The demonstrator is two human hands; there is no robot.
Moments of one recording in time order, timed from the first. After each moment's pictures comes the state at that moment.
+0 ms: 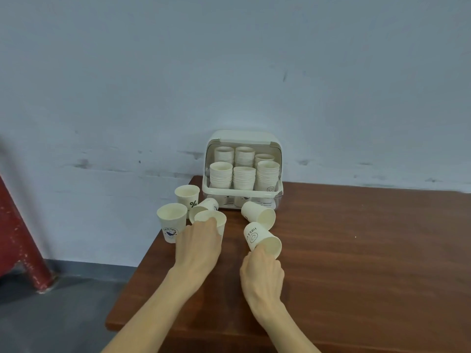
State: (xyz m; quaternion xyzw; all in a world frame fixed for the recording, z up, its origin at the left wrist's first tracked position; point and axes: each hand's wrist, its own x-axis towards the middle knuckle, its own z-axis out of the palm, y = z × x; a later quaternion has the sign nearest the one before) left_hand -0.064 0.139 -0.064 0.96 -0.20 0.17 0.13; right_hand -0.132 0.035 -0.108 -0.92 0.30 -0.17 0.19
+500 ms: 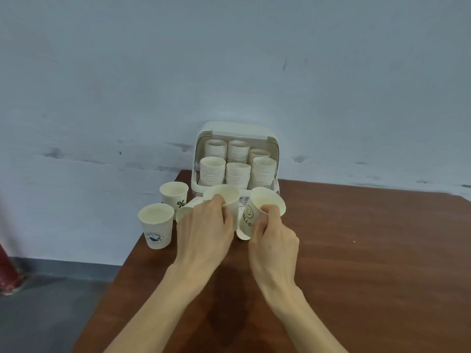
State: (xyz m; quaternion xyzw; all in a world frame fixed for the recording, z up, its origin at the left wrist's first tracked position) left_hand -0.054 0.112 -0.039 0.90 -0.22 0.23 0.30; right_hand -0.111 0.012 -0.059 -0.87 0.20 -0.39 0.22
